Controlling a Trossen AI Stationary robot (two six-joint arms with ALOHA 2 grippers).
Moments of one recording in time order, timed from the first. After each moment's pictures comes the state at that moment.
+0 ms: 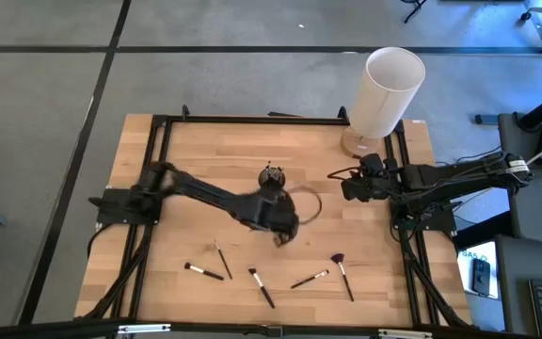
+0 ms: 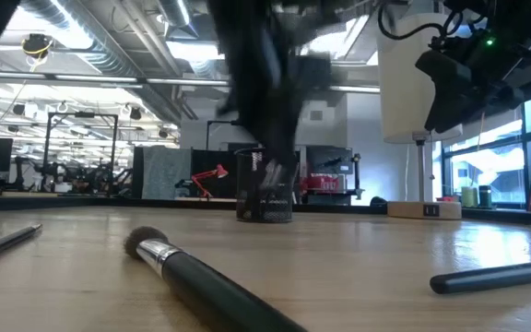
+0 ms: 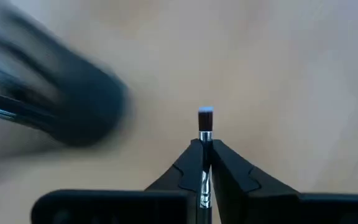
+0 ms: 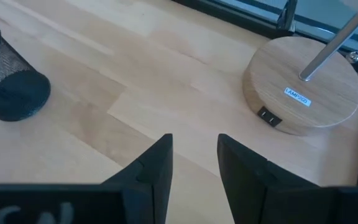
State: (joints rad) left arm -0.20 2.05 1.62 -0.79 -0.44 -0.64; right arm 0.11 0.91 0.69 -0.89 0.73 1.01
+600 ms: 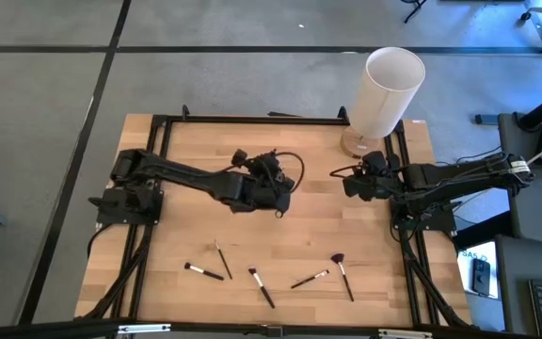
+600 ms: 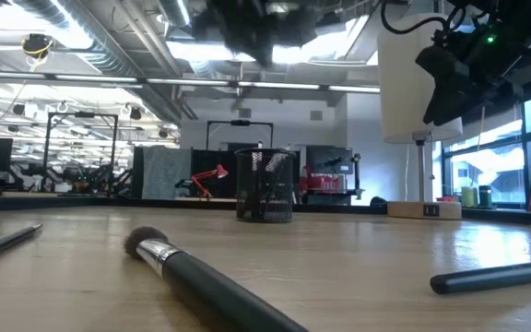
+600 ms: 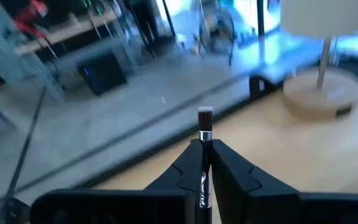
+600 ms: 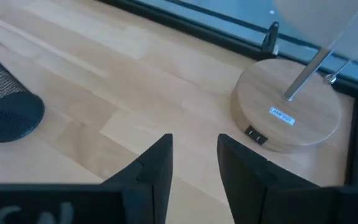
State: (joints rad) left arm -0.12 1.84 1.53 -0.66 -1.18 -0.72; right arm 0.11 0.88 0.69 -0.89 0.82 0.99
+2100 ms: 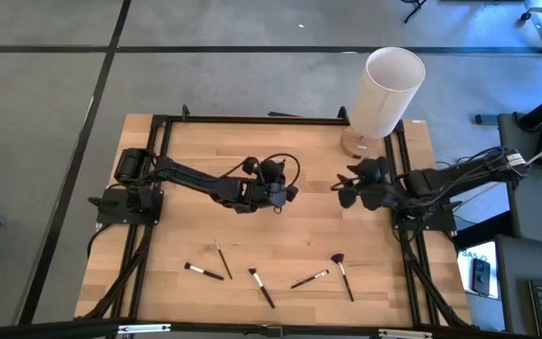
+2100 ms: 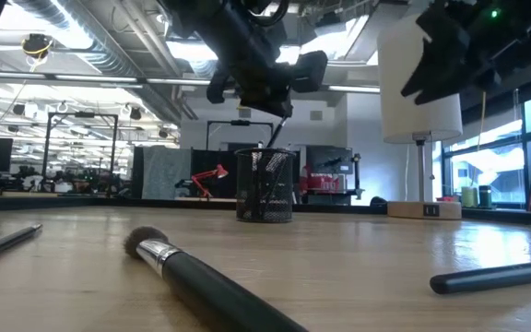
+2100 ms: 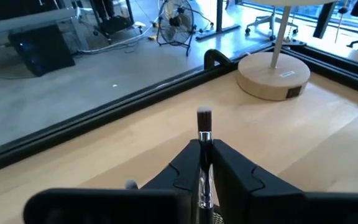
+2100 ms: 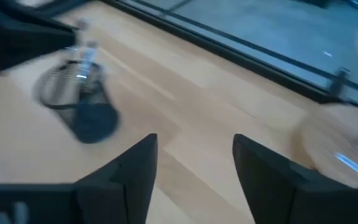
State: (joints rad) left arm -0.08 1.86 1.25 -0.06 -1.00 -0.59; right arm 0.26 0.88 0.69 -0.64 0.86 0.80
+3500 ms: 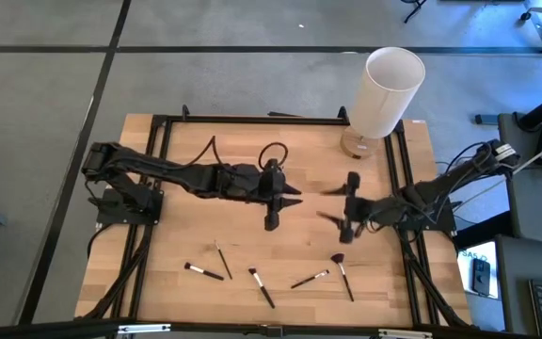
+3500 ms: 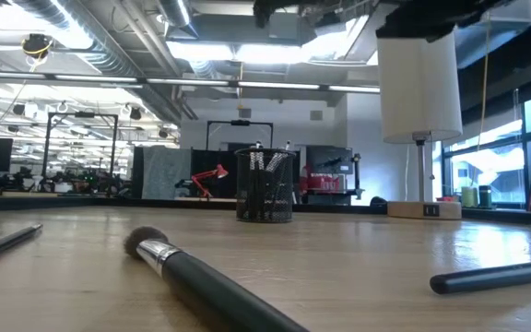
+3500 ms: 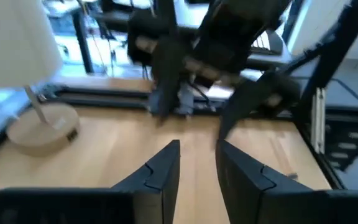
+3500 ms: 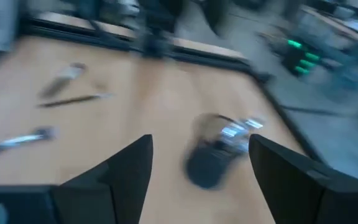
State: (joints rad) left arm -0.11 1.59 1.24 0.05 -0.14 -0.12; right arm 0.46 0.97 0.65 -0.02 0.67 -0.05
